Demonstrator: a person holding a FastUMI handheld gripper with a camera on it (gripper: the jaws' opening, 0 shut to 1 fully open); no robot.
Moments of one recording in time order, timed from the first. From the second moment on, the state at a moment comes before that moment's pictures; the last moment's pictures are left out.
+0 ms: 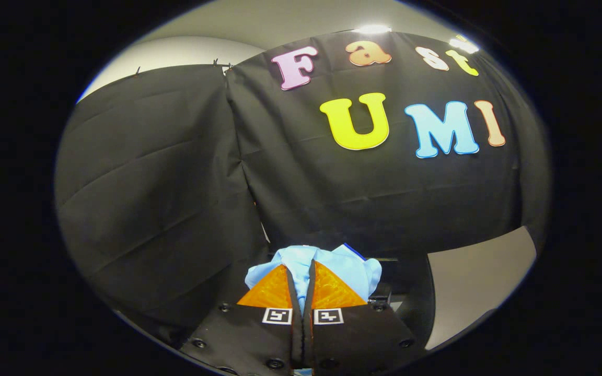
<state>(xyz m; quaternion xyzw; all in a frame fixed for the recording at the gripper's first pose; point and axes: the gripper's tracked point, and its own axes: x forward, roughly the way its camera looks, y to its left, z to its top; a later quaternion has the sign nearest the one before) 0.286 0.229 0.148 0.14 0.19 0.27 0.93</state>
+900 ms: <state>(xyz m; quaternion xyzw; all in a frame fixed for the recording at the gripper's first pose) 0.297 0.307 0.008 0.14 0.27 0.26 0.92</state>
